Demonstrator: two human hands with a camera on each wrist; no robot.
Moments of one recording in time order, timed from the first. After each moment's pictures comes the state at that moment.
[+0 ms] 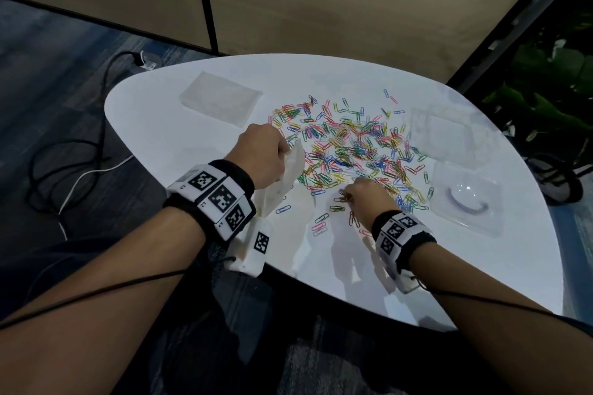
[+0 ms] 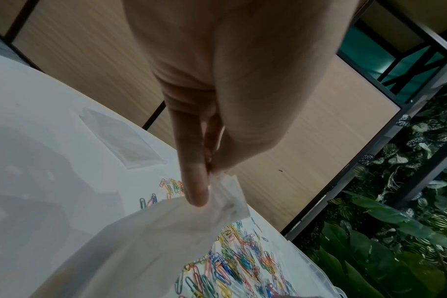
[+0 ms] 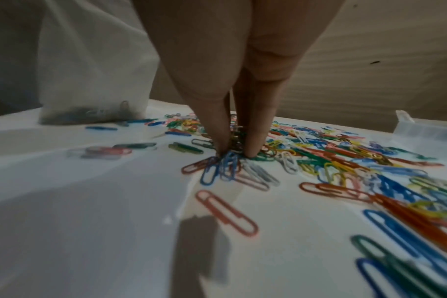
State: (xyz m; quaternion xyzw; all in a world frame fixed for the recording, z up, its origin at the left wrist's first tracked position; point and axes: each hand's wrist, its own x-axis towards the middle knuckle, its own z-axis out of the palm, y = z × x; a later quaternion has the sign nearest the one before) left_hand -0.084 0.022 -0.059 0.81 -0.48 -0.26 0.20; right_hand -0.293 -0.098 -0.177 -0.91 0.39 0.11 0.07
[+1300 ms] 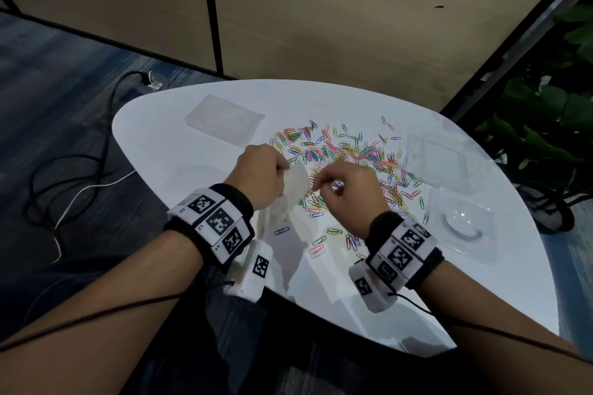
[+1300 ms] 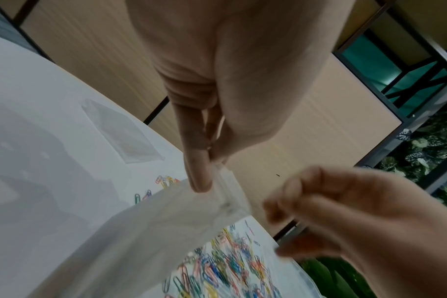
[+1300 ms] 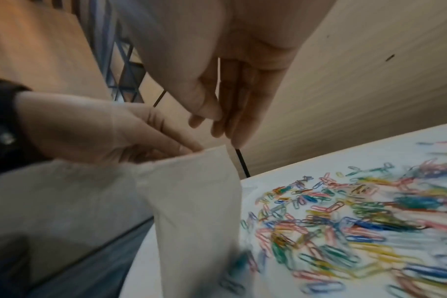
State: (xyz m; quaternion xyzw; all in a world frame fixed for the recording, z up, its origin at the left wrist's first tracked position) left_hand -0.084 0.027 -0.051 0.81 -0.45 -0.26 0.26; right_hand -0.248 -0.058 -0.069 -0.88 0.31 -0.20 0.29
